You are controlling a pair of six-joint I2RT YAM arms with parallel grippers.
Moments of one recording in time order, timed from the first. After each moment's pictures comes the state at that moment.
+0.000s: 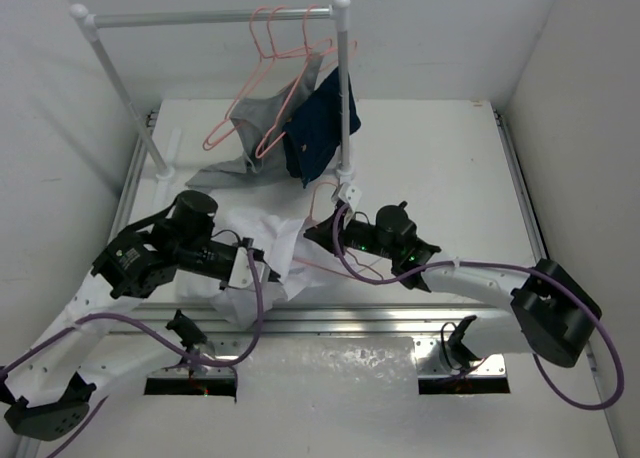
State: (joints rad) left arm -0.67 0.84 1.17 -1.06 0.79 0.87; right arm 0.80 1.32 0.55 0.67 -0.35 0.12
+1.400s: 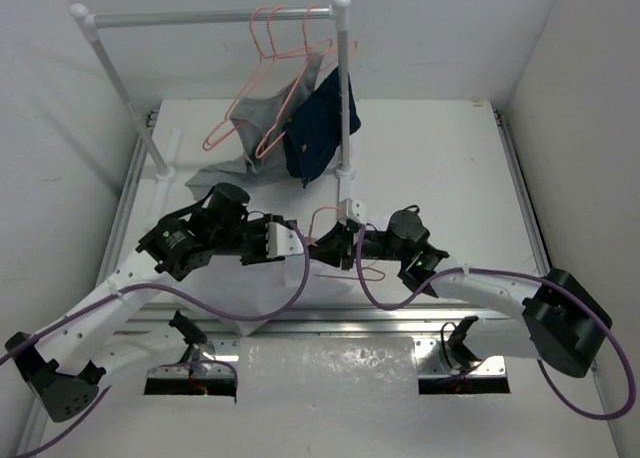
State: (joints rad) left arm -0.67 0.95 1.03 -0.84 0.33 0.79; right arm 0.81 1.25 0.50 0.80 -0.68 0.08
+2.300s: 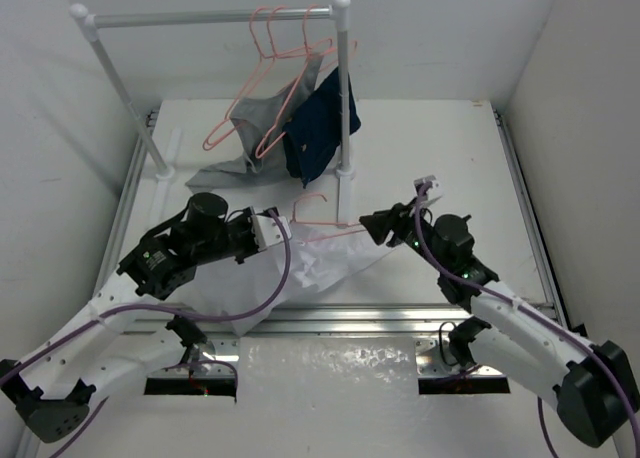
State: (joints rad) left arm -0.66 0.80 0.95 -0.70 0.22 0.61; right arm 0.54 0.88 0.39 0.40 -0.16 0.40
